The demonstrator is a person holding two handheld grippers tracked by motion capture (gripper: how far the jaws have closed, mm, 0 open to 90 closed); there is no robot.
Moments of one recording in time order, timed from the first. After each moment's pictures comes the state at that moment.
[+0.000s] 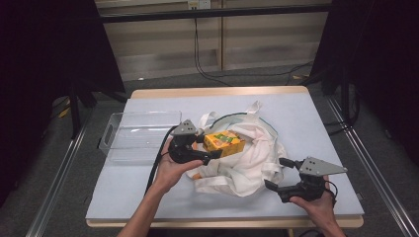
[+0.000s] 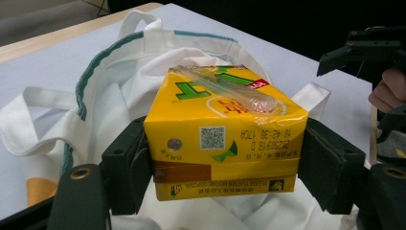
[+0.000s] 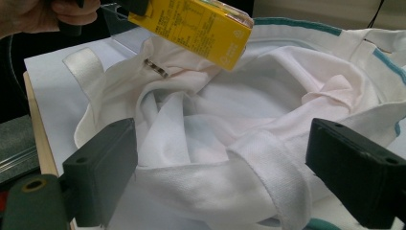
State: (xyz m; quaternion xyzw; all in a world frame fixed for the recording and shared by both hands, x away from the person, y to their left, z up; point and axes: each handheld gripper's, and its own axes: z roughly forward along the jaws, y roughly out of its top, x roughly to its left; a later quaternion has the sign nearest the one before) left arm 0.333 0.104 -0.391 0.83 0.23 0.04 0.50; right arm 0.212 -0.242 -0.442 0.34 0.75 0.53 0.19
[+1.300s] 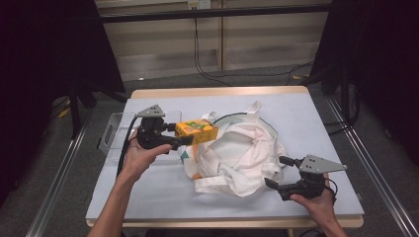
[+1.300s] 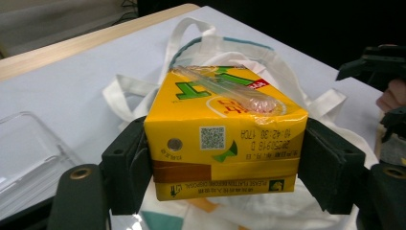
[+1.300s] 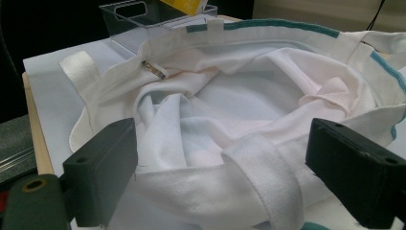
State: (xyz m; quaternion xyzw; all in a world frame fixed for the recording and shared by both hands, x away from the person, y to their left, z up) left arm 0.359 0.175 -0.355 0.83 0.28 0.04 0.49; right arm 0.217 -0.243 -0.440 0.34 0.75 0.53 0.19
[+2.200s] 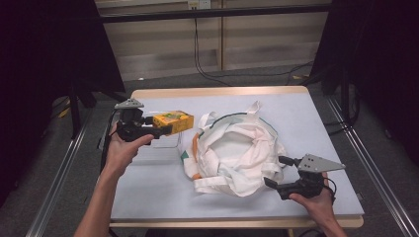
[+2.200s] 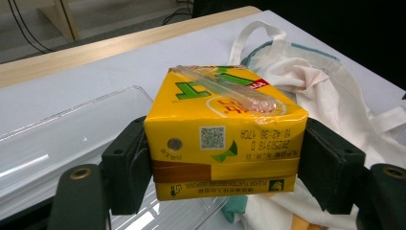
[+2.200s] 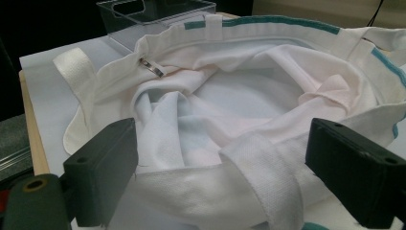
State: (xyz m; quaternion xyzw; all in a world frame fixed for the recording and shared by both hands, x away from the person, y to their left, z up) left arm 0.375 0.220 -0.345 0.80 0.37 0.09 0.46; right arm 0.219 -0.242 -0.442 0.34 0.75 0.53 0.18
